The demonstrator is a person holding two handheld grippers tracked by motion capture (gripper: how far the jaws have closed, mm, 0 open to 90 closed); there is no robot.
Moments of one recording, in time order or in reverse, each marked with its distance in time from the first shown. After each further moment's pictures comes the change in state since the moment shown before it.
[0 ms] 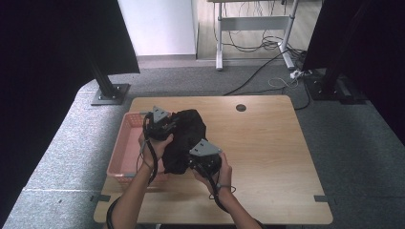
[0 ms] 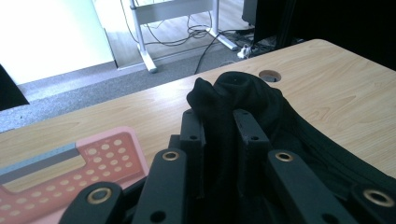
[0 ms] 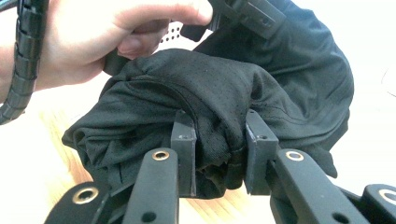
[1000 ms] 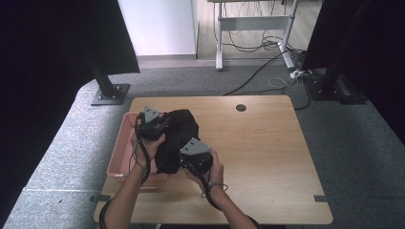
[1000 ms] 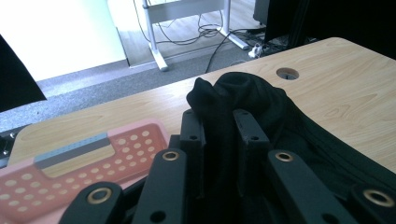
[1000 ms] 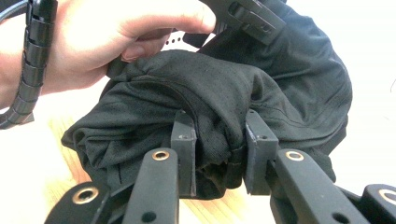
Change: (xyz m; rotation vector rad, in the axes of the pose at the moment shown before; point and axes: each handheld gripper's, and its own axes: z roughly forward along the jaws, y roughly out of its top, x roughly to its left) left arm 0.022 -0.005 -0.011 0.002 0.040 -0.007; right arm 0.014 0.013 0.014 -0.006 0.022 -0.020
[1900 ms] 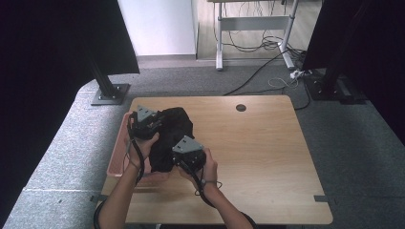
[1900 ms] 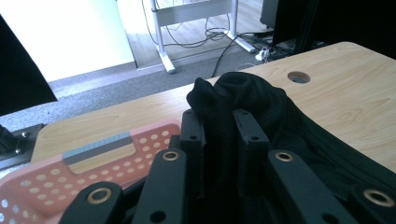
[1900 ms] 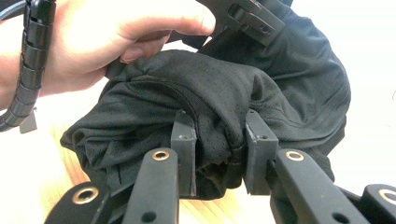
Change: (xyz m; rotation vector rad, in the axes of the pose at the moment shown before) left arm 0.017 0.001 -0.010 -0.011 0.027 -0.011; right arm 0.009 0.014 0.011 -0.004 0.006 -0.022
